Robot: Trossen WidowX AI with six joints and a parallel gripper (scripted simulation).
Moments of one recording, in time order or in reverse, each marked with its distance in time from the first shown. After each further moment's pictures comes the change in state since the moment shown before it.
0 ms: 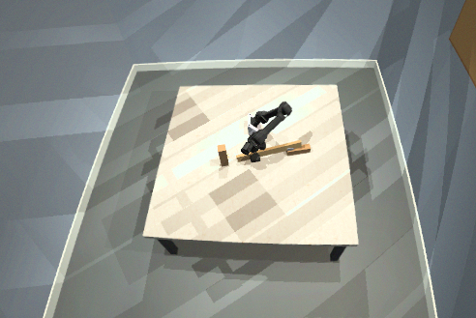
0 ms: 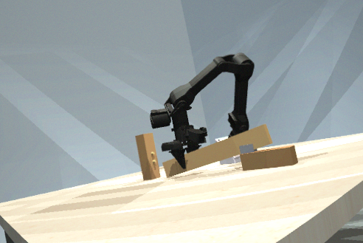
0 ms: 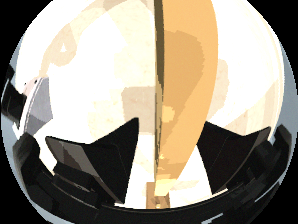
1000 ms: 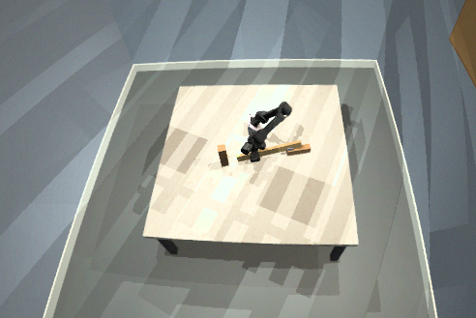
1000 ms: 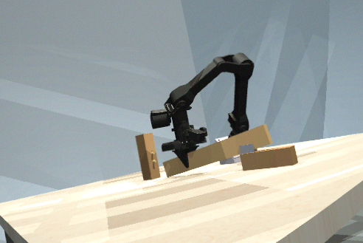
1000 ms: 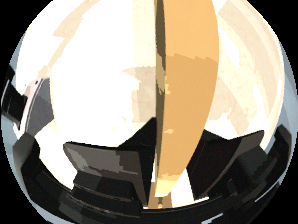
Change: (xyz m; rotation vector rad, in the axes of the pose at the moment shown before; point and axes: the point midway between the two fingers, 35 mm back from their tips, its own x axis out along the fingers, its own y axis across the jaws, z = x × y) arm 0.000 0.002 0.000 0.009 -0.003 0.003
